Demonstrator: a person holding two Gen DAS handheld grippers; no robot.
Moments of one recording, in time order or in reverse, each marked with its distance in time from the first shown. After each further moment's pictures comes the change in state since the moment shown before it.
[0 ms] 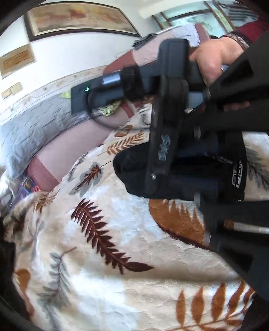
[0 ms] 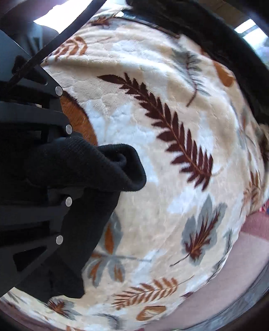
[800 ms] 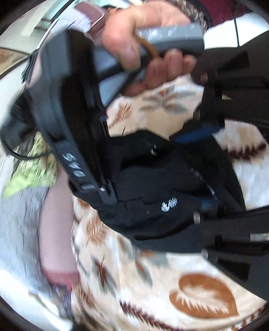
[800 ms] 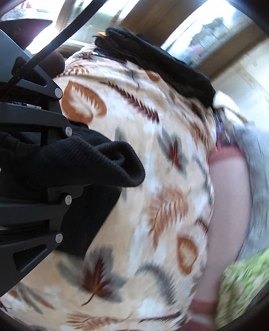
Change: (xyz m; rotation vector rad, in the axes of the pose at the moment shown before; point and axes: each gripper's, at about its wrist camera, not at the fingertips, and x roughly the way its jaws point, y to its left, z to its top) left arm 0.118 -0.213 -0.116 0.646 0.202 0.112; right arm -0.119 -0.203 -0.120 0.290 -0.278 0.211
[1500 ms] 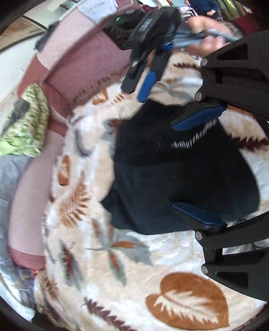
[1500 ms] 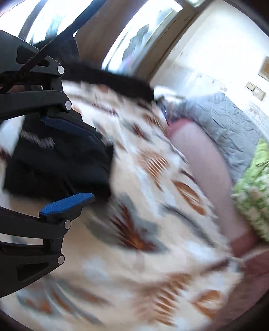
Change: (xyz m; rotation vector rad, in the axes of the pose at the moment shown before) left arm 0.036 0.061 0.002 -0.205 0.120 0.020; right arm -0.046 -0.132 -0.095 0.372 -0.266 0.289
